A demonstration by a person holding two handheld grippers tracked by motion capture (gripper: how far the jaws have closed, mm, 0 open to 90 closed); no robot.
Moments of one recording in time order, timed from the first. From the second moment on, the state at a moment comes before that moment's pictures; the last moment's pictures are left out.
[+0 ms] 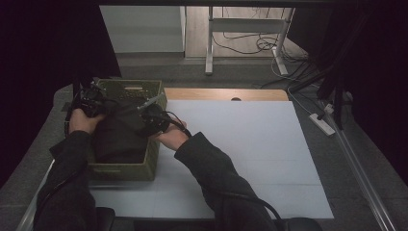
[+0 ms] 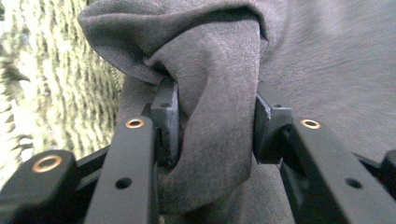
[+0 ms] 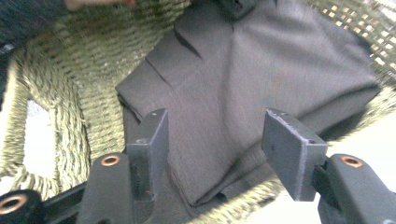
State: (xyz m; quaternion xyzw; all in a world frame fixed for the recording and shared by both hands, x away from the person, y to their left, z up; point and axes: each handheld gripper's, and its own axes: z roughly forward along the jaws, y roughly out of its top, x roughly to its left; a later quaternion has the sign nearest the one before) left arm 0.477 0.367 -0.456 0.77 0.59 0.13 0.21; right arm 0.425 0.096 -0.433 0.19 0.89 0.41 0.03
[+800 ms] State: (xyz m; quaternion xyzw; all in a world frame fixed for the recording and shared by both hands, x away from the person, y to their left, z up) left arm 0.469 0.375 -0.420 0.73 0.61 0.15 0.26; right arm 0.423 0.045 -0.399 0.19 0.88 0.44 0.05
